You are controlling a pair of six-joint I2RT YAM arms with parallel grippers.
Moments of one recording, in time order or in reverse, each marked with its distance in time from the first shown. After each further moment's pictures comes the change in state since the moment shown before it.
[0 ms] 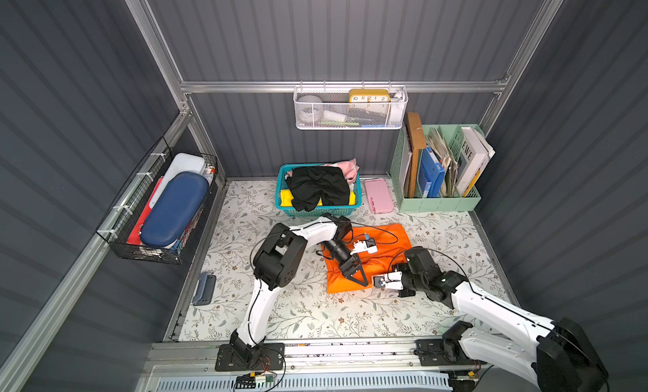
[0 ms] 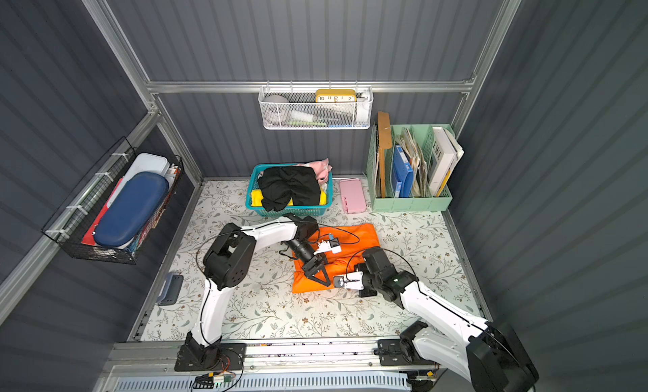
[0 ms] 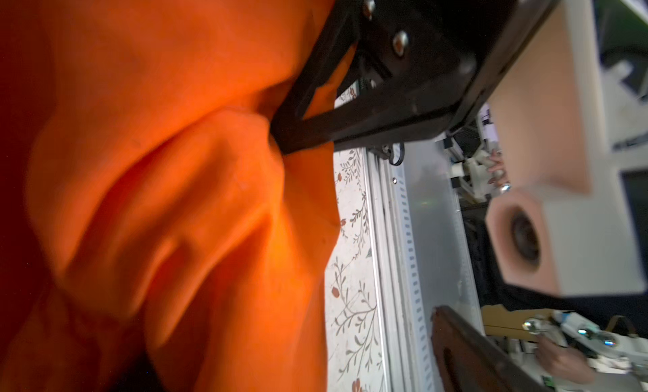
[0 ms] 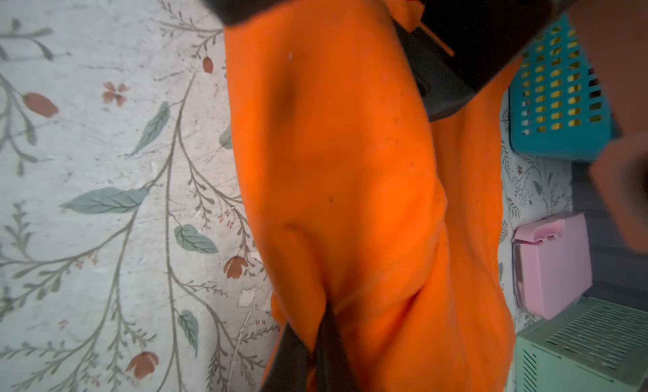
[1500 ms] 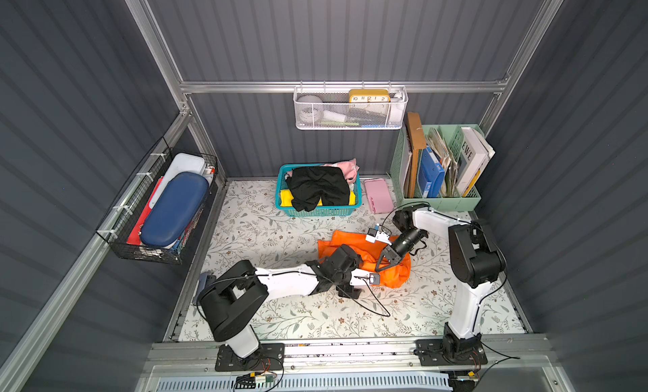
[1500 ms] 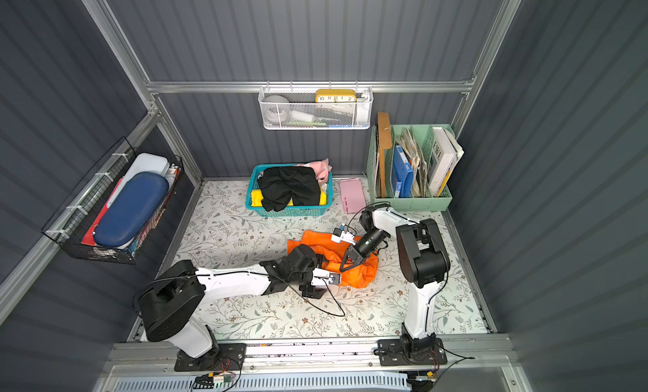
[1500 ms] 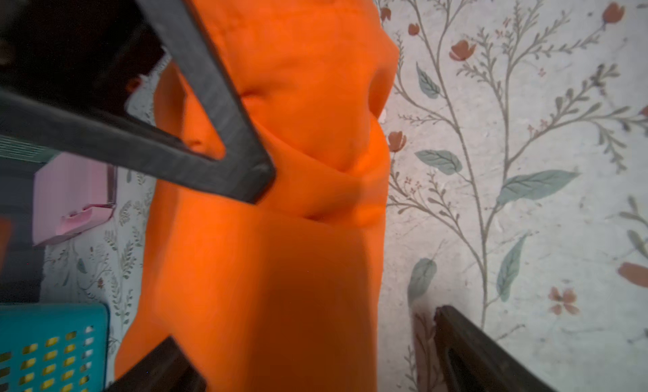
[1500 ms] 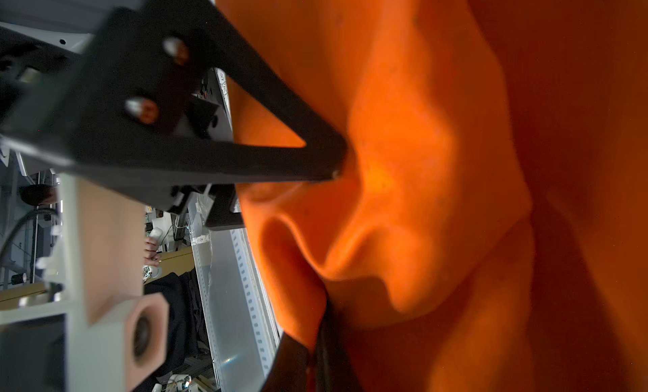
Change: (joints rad) left arm -0.287 -0.465 -0.699 1.060 -0.911 0.145; right arm -0.247 0.921 0.812 -0.919 -0.657 0.374
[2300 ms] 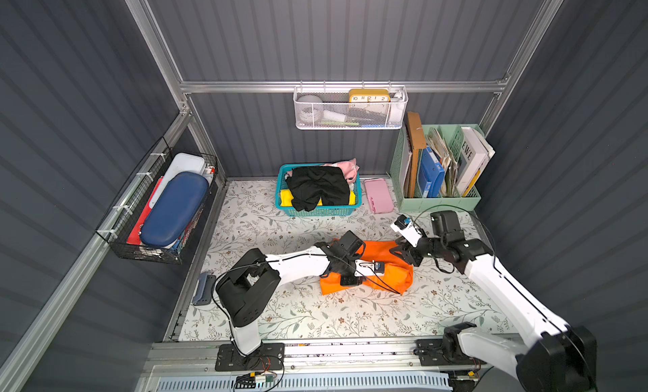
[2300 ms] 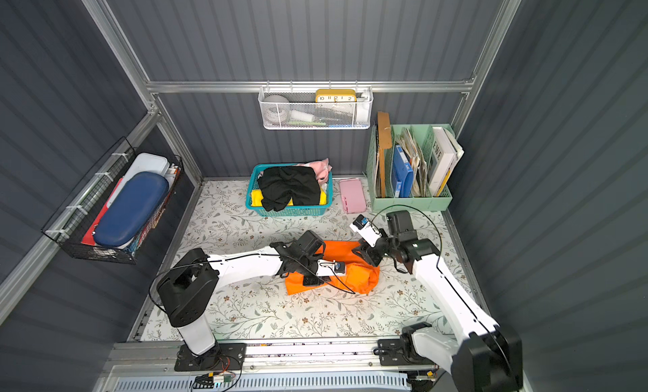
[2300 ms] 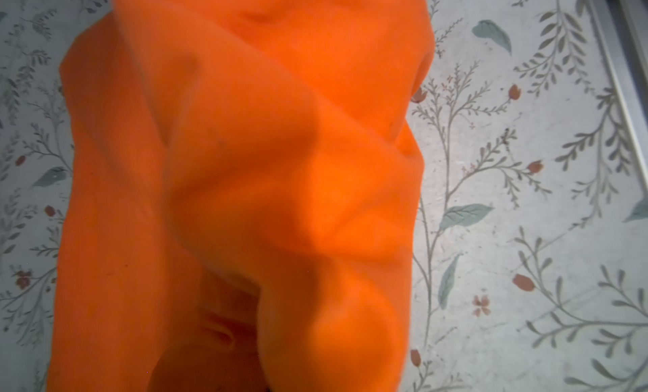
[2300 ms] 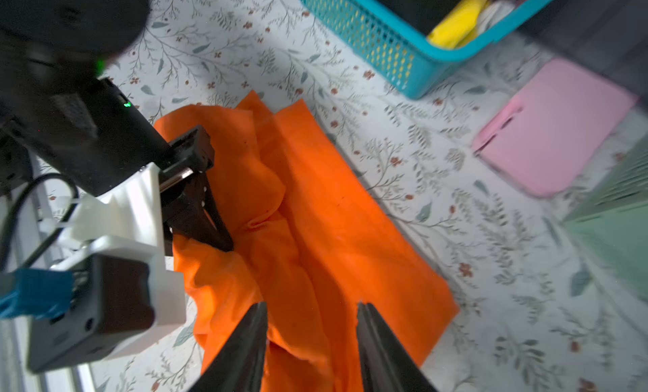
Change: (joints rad) left arm 0.076 0.116 0.299 -0.425 0.264 -0.104; right arm -0.039 -0.917 -0.478 0.725 0.361 0.208
